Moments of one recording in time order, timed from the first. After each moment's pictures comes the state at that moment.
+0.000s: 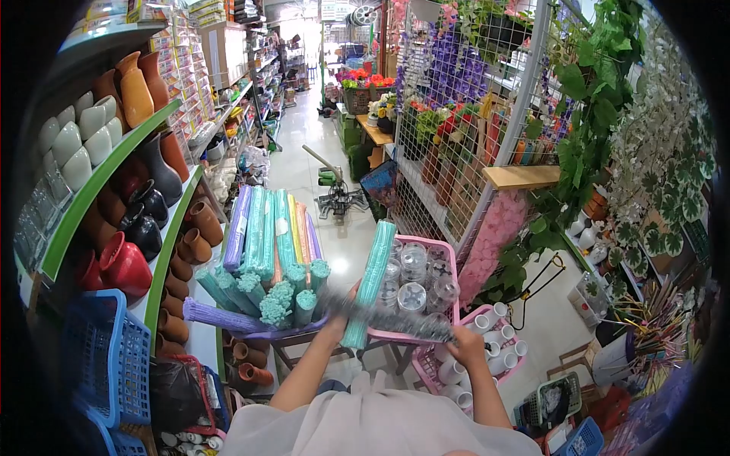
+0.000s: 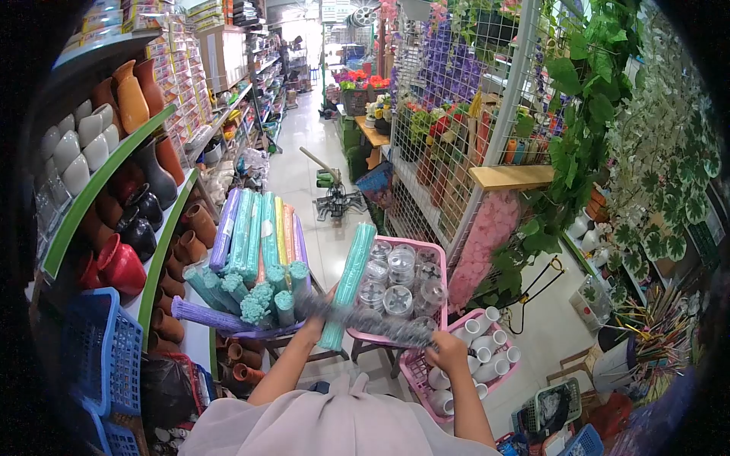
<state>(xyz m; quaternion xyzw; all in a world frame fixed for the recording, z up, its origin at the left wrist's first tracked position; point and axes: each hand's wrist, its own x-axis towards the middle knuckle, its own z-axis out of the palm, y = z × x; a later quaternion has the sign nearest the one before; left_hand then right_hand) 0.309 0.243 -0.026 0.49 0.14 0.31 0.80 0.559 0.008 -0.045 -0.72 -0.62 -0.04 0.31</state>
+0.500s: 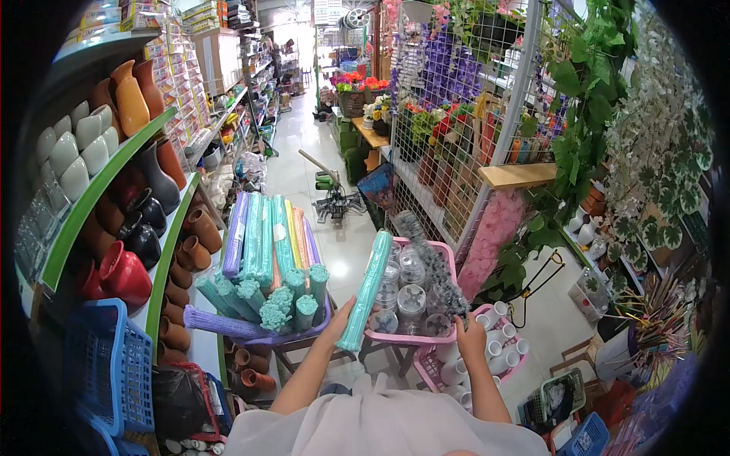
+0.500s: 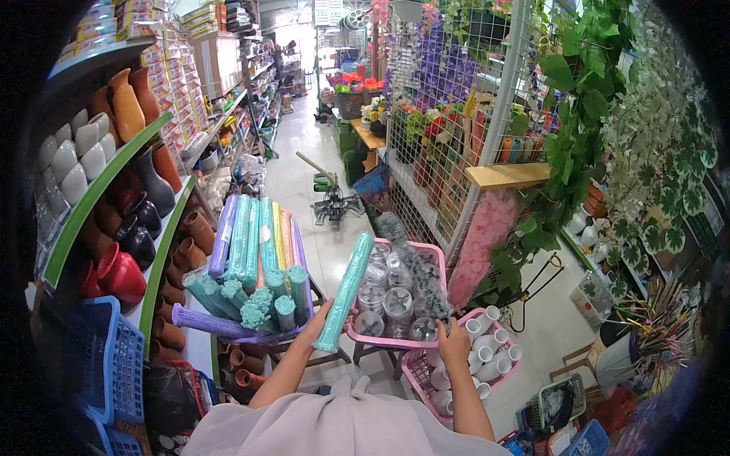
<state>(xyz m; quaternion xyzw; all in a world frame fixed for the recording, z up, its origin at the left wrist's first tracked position) 0.303 0.237 -0.026 0.43 0.27 0.24 0.83 0.557 0.031 -0.041 -0.84 -0.42 -0.02 0.34</state>
